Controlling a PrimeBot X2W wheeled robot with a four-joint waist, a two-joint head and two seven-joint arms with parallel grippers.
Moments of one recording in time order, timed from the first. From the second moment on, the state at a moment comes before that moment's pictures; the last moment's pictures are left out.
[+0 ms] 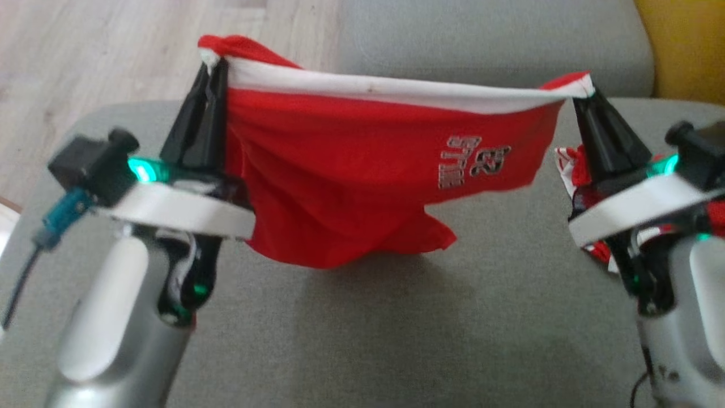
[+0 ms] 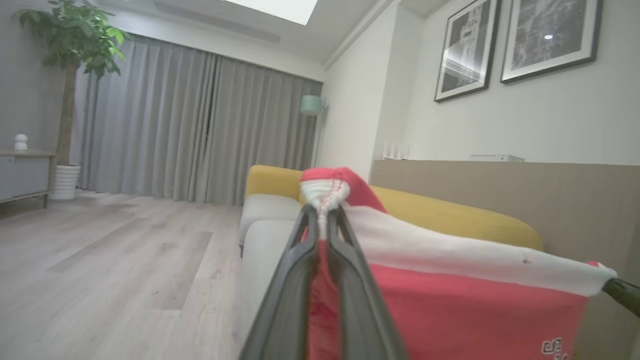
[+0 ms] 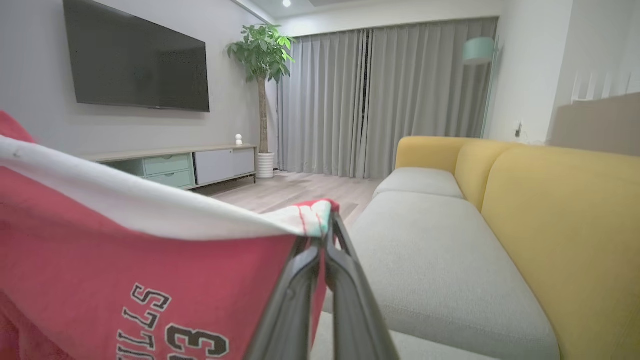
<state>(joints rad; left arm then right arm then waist) -0.44 0.25 -0.36 -0.07 -0.58 0.04 0.04 -0.30 -0.19 0.13 -0.08 0.27 0.13 0.17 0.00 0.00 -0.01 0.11</state>
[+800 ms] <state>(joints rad) -1.38 0.23 -0.29 0.75 -0.58 -0.12 -0.18 -1.34 -0.16 0.20 0.77 0.16 0.13 -0.05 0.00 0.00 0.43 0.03</state>
